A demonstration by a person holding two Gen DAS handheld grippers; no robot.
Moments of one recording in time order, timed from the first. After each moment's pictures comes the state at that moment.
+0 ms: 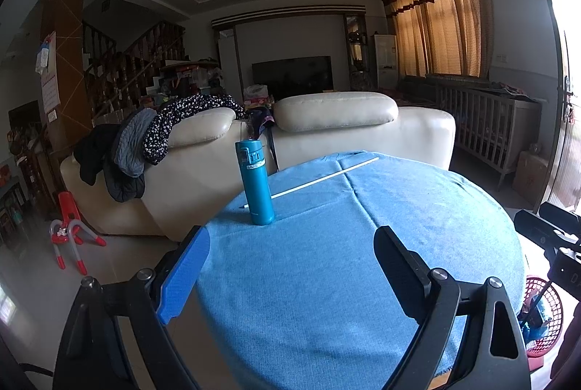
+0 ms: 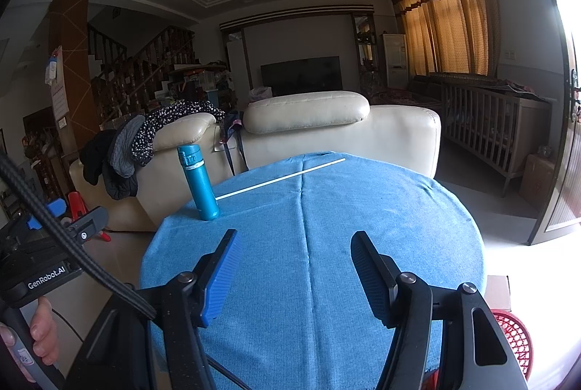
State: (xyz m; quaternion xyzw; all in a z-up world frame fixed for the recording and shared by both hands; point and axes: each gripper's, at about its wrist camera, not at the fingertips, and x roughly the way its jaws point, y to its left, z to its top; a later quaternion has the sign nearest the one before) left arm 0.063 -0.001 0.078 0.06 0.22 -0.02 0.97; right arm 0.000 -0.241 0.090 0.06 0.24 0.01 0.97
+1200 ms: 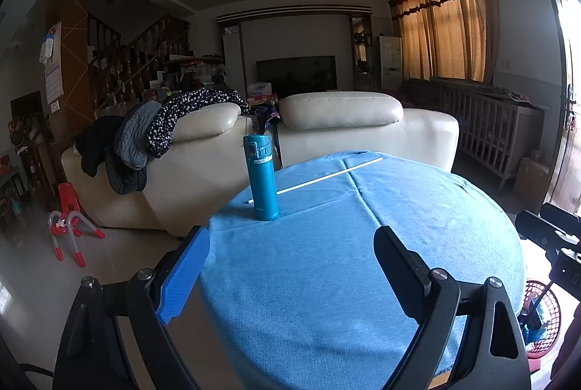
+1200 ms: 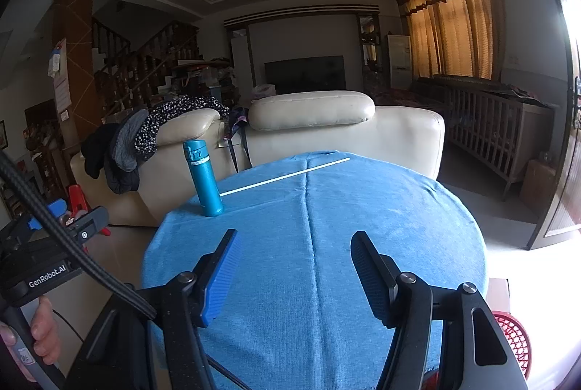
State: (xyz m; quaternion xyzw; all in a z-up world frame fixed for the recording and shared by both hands) left arm 0.061 0.009 0.066 0.04 0.22 -0.02 0.97; right arm 0.005 -0.226 0.090 0.05 0.24 0.02 0.97
